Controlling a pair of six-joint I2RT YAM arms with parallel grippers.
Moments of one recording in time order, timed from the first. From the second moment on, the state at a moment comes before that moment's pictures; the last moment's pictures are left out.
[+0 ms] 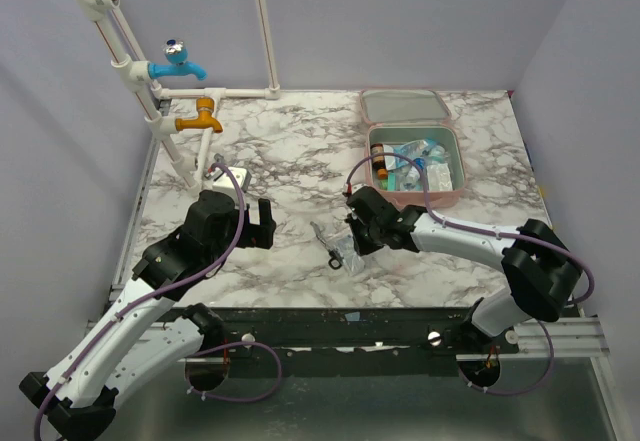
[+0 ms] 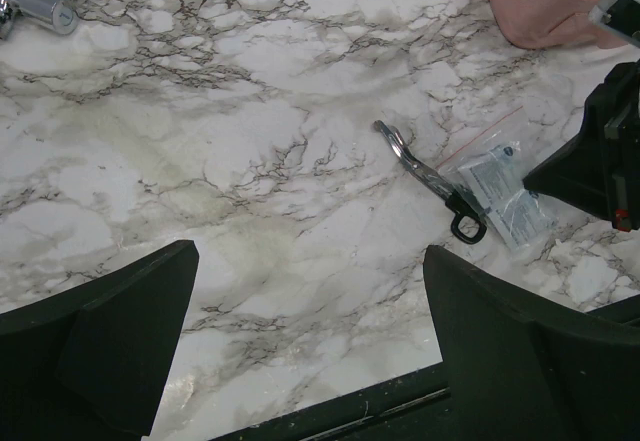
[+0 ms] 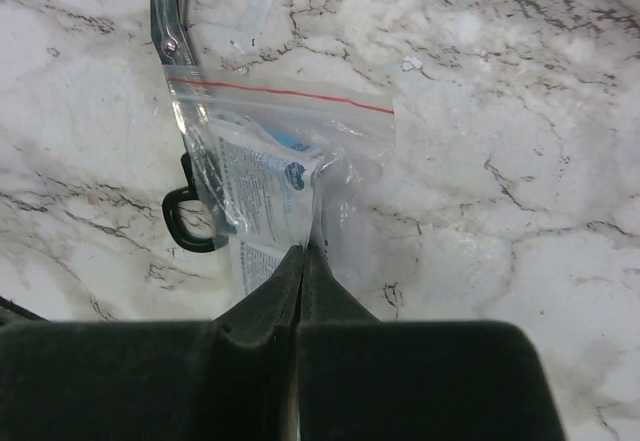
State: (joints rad) left arm -0.64 0.68 0.84 -0.71 -0.22 -0.34; right arm 0.87 1.54 0.89 -0.36 0.08 0.39
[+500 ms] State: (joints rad) left arm -0.64 0.68 0.84 -0.71 -0.22 -0.34; right arm 0.87 1.41 0.97 -0.45 0.24 0.41
